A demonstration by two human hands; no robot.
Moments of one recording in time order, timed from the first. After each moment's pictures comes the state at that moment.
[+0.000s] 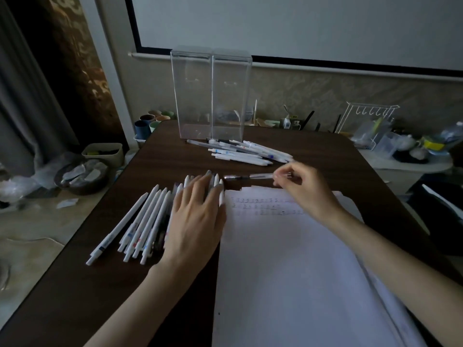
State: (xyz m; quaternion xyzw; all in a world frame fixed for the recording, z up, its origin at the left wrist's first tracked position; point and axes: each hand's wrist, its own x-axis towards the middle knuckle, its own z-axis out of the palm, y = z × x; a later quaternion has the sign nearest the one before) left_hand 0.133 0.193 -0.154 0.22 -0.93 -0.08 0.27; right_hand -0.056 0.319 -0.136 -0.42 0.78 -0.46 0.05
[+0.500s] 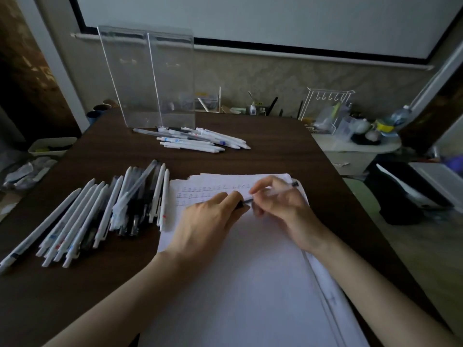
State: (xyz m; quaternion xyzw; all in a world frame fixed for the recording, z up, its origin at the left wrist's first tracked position) left_hand 0.076 0.262 -0.165 0.05 -0.95 -0.16 0.26; right_hand -0.033 0.402 -0.146 -0.36 0.61 -0.65 0.28
